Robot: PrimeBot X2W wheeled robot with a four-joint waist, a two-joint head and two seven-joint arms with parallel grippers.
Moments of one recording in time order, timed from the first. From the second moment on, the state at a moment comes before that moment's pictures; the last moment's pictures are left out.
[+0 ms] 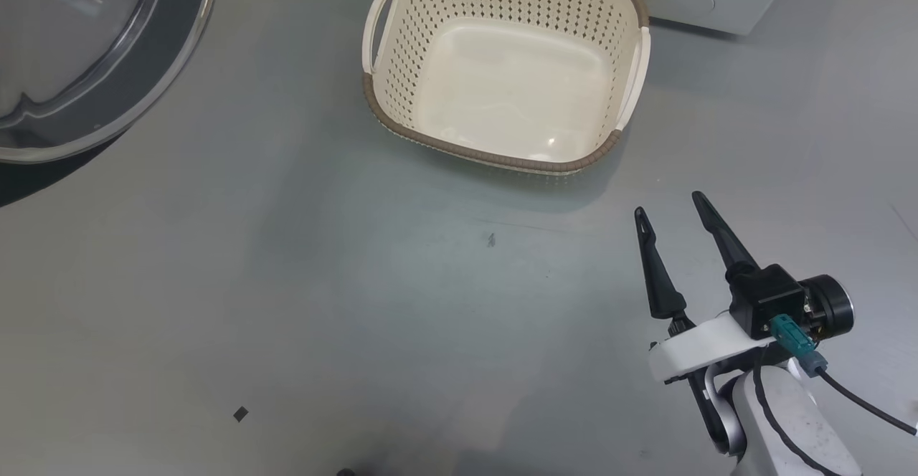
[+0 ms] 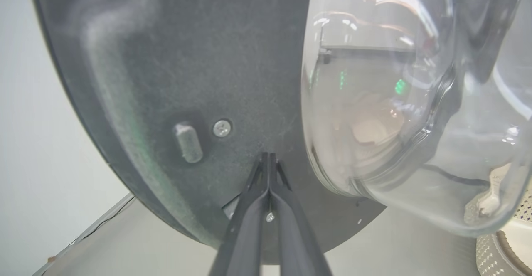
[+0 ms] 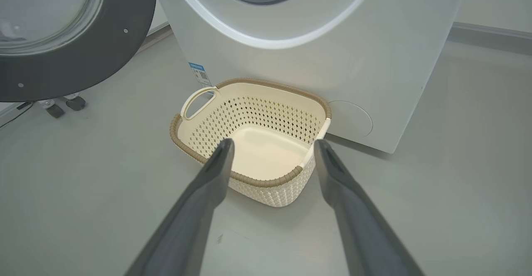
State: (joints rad) left arm -0.49 0.41 0.20 0.65 -0.50 -0.11 -0.25; right arm -0.17 -0.07 0.25 0.18 0.14 -0.01 -0.25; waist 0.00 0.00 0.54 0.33
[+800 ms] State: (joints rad) left arm -0.61 0.45 0.20 0.80 -0.50 -0.12 -0.25; right arm -0.19 -0.08 0.25 0.23 0.13 -0.02 -0.25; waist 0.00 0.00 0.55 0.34
